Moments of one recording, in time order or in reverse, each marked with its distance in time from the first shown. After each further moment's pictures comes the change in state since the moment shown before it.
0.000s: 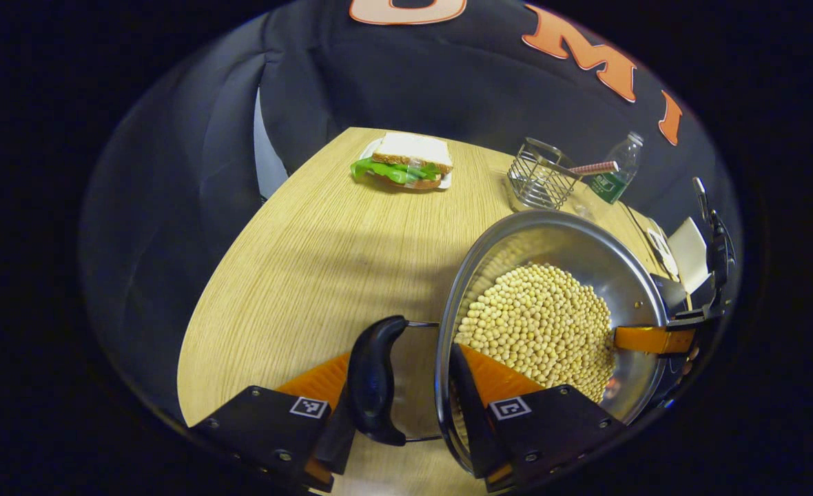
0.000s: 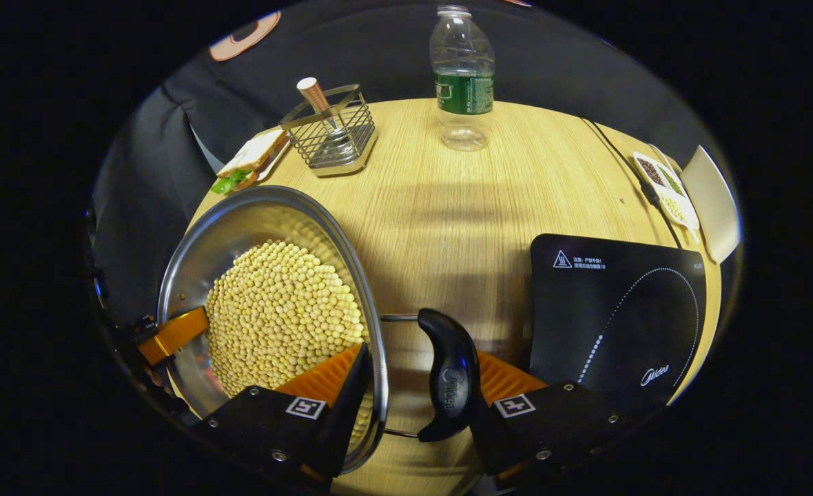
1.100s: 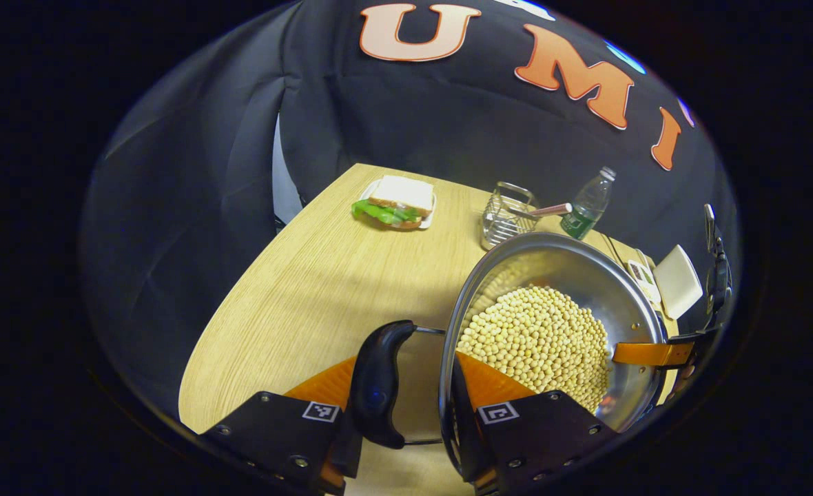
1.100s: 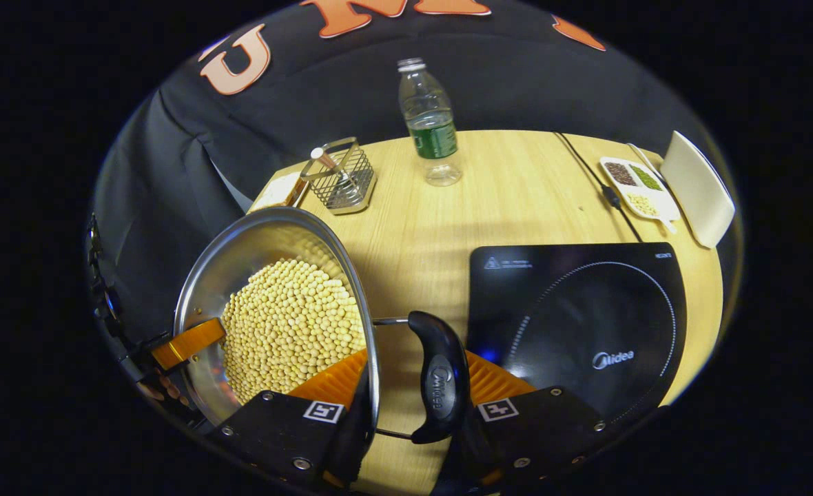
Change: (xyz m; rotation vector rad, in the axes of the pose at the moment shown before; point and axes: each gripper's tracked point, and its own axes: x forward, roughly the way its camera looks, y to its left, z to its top) left arm -0.031 0.005 0.018 -0.021 -0.134 0.013; right arm -0.015 -0.015 0.017 0.062 -0.132 0.062
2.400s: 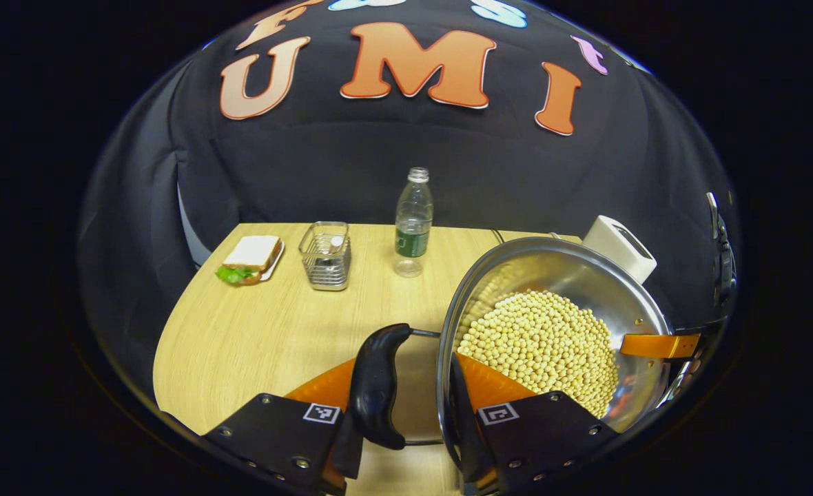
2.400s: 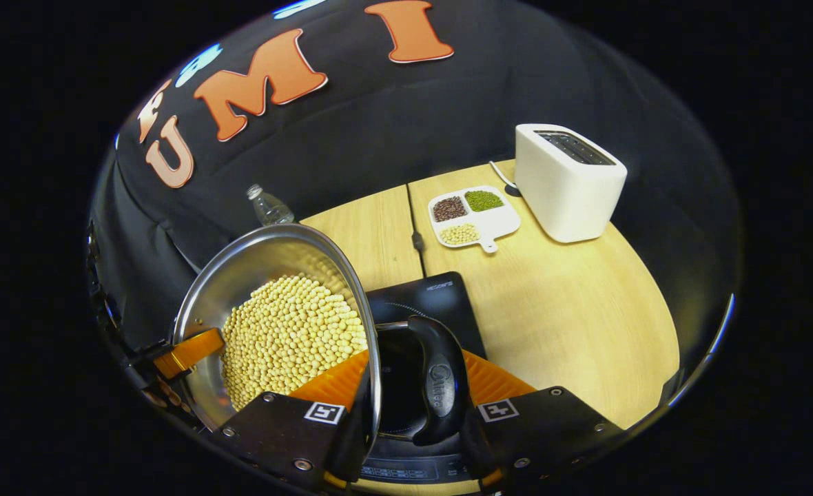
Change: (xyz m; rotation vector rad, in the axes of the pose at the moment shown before) left arm 0.028 -0.010 0.039 0.215 -0.079 -0.168; right arm -0.025 -0.013 0.004 0.198 -0.190 -0.133
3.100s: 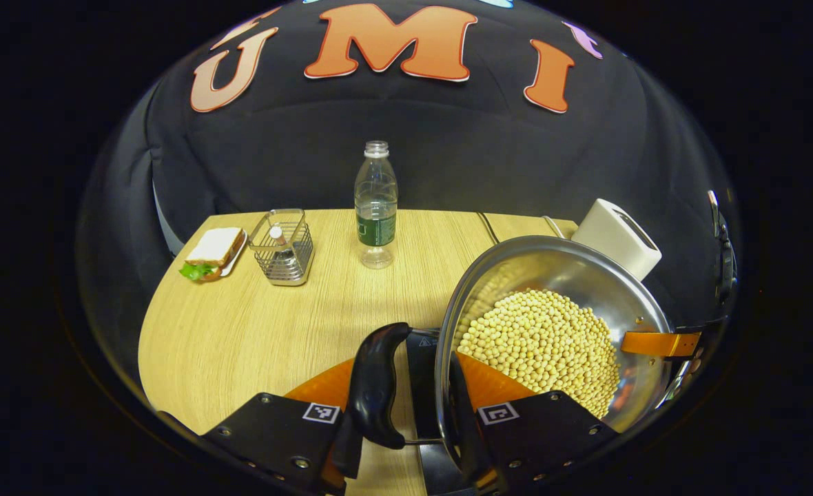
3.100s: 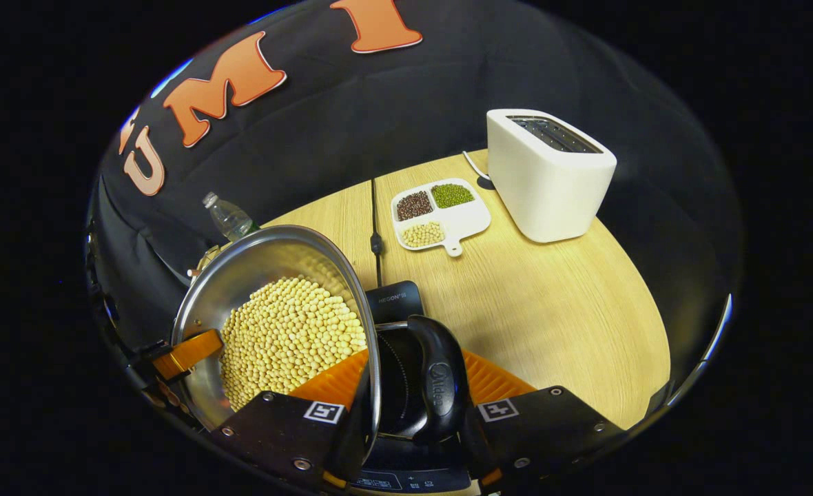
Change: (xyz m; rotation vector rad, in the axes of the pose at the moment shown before) left arm 0.019 -0.001 -0.005 0.007 0.099 -0.022; right arm 0.006 0.007 -0.007 0.021 0.067 -0.044
